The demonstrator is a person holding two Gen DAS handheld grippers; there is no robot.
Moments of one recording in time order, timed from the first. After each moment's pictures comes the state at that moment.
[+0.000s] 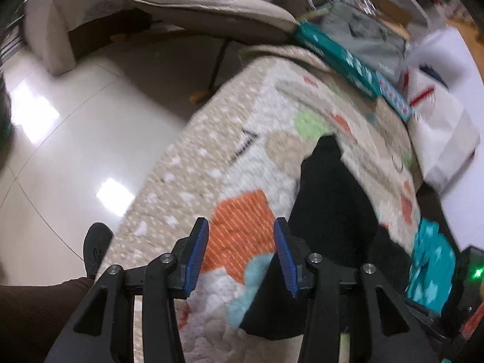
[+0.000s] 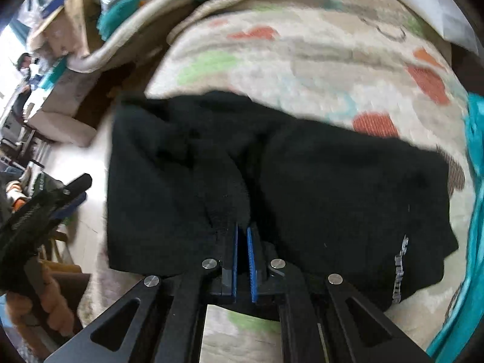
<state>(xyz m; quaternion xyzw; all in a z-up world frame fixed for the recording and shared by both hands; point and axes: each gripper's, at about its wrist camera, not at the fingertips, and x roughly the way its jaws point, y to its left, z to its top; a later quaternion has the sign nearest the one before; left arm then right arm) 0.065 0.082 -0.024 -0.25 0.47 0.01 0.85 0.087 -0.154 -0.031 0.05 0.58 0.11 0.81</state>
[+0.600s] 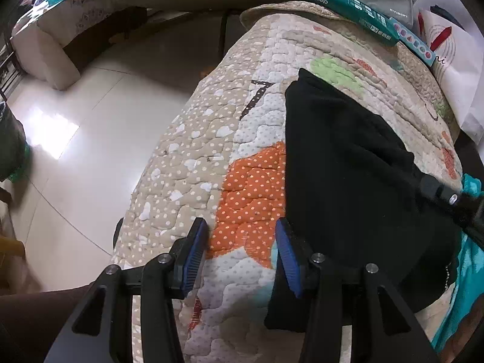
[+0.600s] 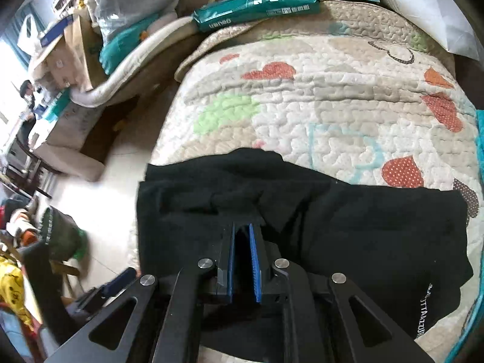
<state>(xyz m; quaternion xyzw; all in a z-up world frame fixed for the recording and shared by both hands) 0.074 0.058 -0.057 -0.15 0.53 0.05 0.83 0.130 -0.122 -0.008 0.08 0.53 0.10 0.84</state>
